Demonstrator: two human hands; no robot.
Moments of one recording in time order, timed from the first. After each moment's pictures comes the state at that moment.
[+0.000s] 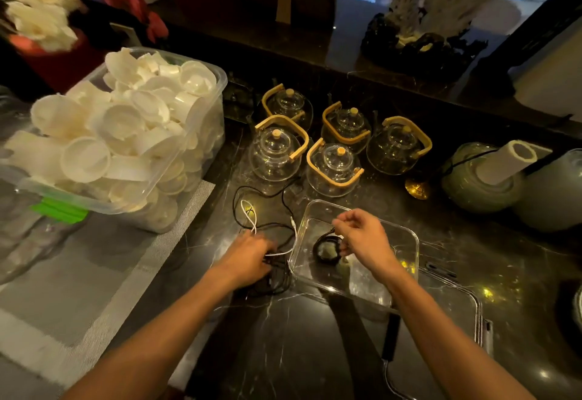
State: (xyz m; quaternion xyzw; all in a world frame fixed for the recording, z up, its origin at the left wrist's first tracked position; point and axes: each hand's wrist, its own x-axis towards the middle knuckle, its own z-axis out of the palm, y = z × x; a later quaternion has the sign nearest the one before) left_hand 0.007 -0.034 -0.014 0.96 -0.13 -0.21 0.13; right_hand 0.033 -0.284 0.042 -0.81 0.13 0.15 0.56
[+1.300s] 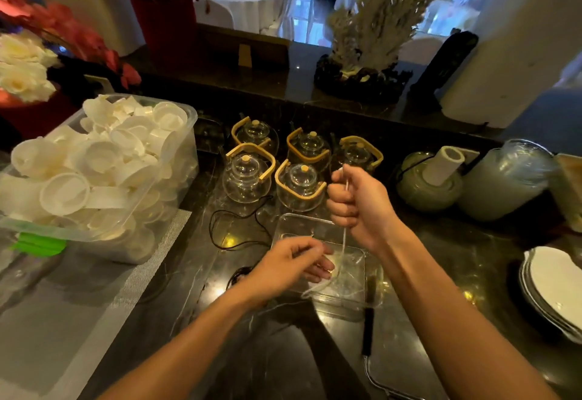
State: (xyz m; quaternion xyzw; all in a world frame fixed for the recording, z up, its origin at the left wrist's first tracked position) left_hand -0.028 -0.131 0.102 0.67 -0.08 -0.27 0.69; right_hand 0.023 -0.295 0.175 -0.53 0.10 0.16 0.83
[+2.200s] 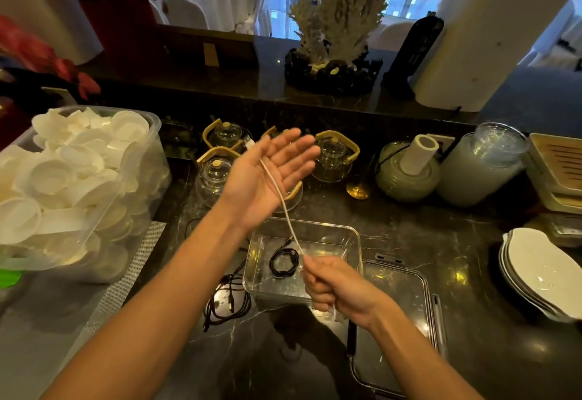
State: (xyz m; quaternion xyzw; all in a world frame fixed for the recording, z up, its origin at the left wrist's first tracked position) left_hand 0.064 -0.162 0.189 0.32 -0.01 -0.24 0.91; right_hand -0.048 -0.336 0.079 -0.54 0.03 0.33 0.77
